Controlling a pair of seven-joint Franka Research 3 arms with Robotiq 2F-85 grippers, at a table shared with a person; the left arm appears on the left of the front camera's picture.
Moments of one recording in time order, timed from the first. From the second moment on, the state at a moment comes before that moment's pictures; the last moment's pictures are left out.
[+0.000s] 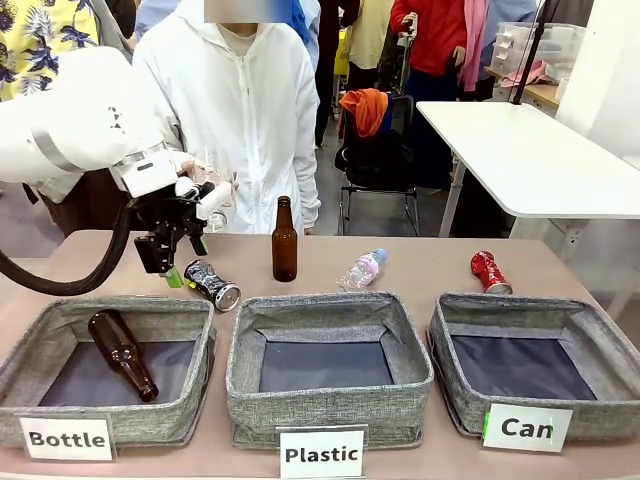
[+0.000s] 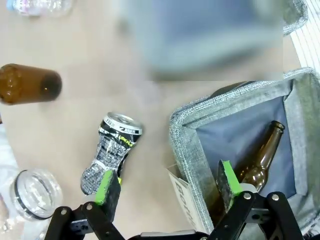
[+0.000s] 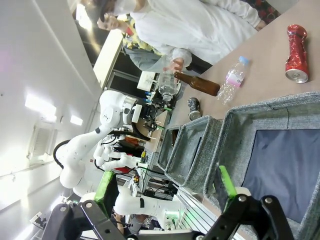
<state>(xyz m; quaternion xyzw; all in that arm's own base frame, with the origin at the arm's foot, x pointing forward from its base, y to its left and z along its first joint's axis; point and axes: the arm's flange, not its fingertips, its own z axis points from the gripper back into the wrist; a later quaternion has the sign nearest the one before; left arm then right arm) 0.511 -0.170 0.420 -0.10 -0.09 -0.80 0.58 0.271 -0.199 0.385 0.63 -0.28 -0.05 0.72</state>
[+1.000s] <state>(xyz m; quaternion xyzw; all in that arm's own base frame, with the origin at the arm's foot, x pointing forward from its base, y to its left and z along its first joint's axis) 0.260 0.163 0.481 -0.17 -0.42 -0.66 0.60 0.271 -0.199 0.385 0.63 -0.28 -0.05 0.72</state>
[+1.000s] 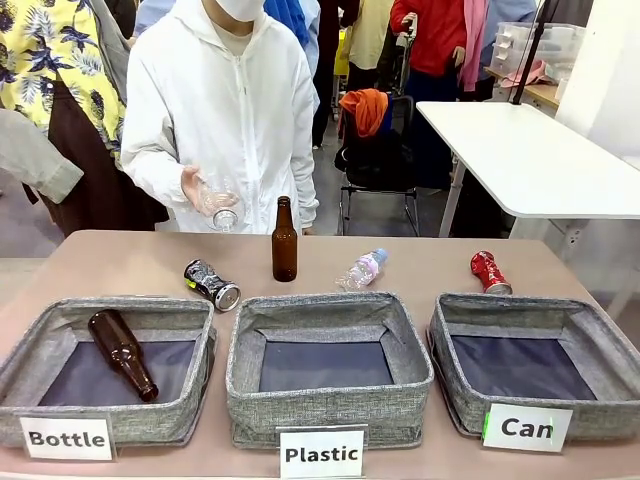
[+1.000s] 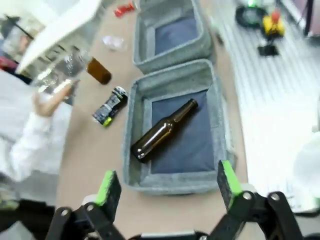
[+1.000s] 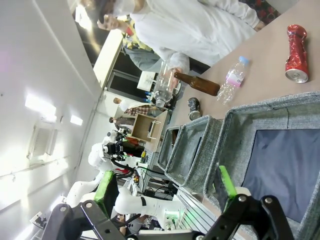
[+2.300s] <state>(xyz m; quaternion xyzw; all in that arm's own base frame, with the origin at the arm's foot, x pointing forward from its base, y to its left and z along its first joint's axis) 0.389 0.036 0.490 -0.13 -0.33 -0.76 0.54 0.271 -0.199 0.385 0.63 -0.28 -0.05 0.72</state>
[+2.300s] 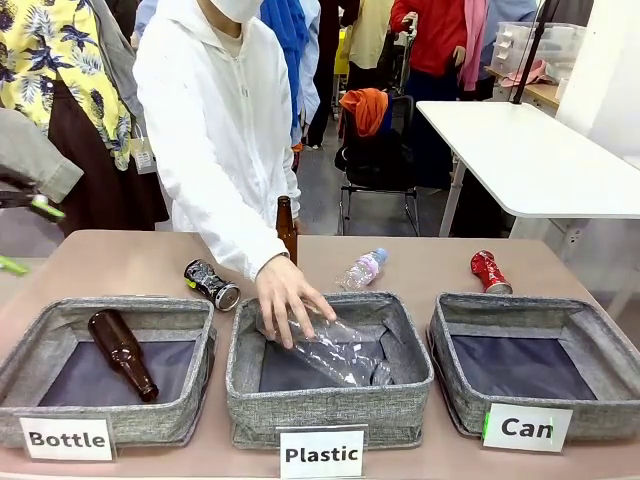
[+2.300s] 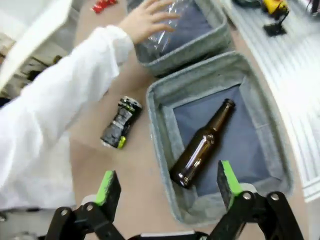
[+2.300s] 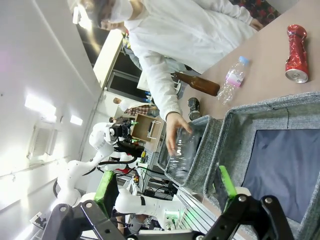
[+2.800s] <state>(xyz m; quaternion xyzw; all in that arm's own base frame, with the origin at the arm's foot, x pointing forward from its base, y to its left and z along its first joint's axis) 0.462 -0.042 0.479 -0.11 -0.24 -0.81 0.53 0.271 -0.199 0.385 0.63 -0.28 -0.05 0.72</state>
